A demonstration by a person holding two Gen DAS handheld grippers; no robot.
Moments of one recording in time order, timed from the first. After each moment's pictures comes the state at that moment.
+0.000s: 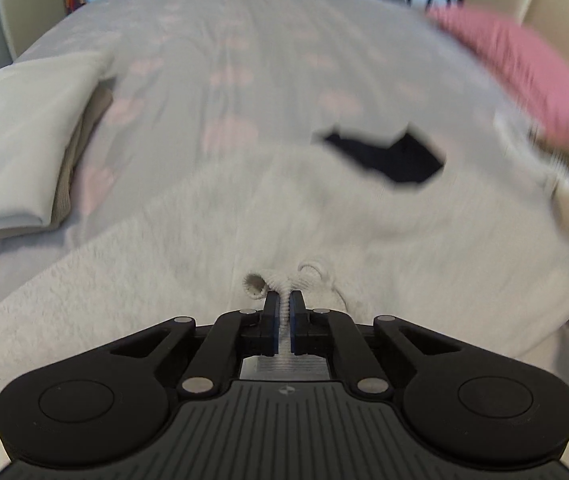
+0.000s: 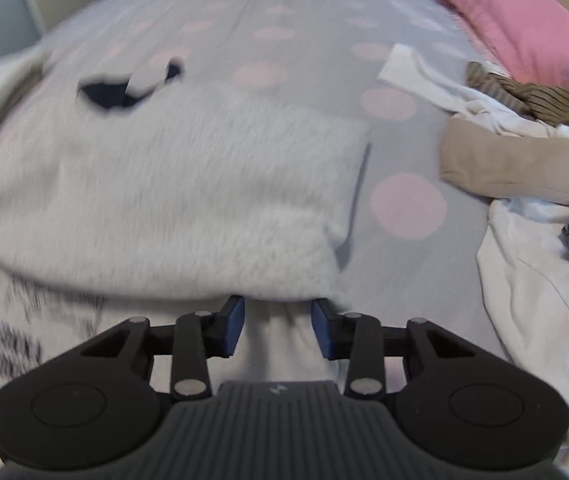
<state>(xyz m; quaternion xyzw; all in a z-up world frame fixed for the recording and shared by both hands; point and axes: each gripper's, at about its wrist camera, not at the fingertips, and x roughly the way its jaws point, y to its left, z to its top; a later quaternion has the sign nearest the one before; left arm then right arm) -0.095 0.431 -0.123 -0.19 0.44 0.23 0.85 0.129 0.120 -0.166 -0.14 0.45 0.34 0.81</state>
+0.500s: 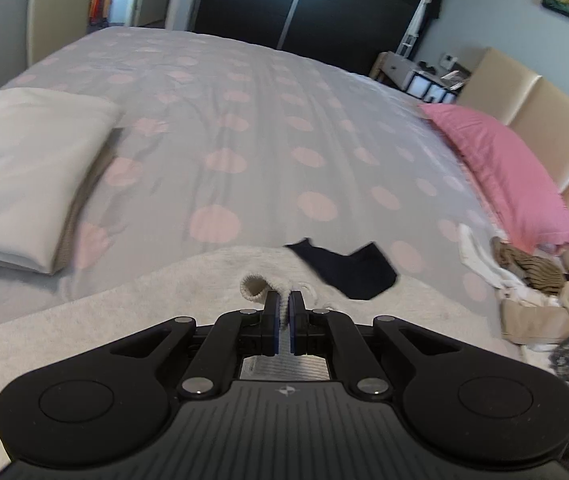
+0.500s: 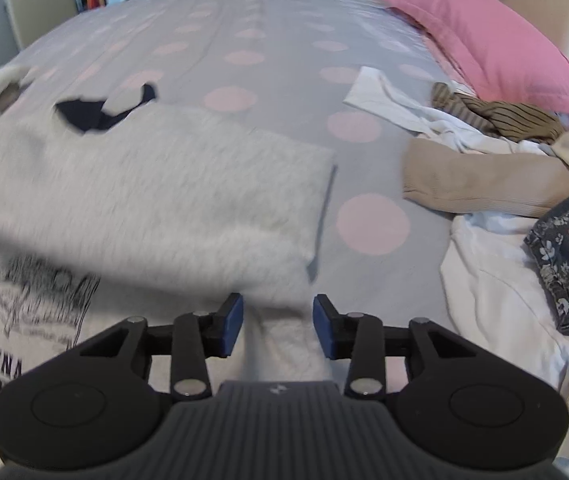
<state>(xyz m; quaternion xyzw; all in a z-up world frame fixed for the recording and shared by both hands) -0.095 0.453 -0.075 -0.25 0.34 0.25 0.87 0.105 0.125 -0.164 -0.21 0.42 0.31 0.83</state>
